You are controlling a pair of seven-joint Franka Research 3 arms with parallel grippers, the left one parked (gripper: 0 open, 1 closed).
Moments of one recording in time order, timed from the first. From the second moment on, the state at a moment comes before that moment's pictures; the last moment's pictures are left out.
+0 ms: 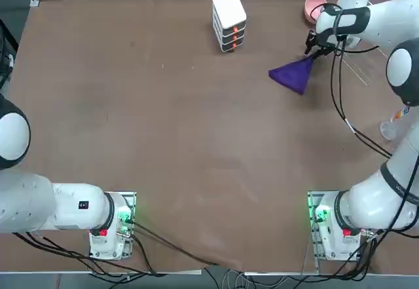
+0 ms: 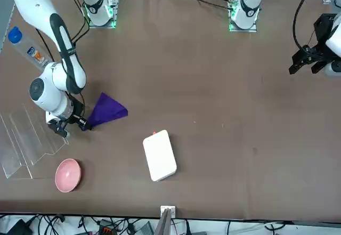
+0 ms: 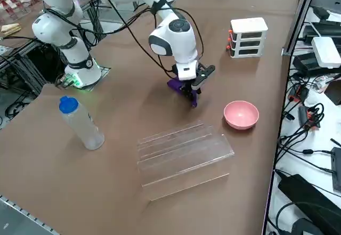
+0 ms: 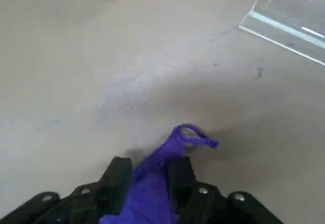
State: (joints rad) arm 0.03 0.51 -0.02 -1.99 0.20 2.58 0.27
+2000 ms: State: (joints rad) arm 0.13 0.26 0.10 -2.05 0.21 2.03 0.28
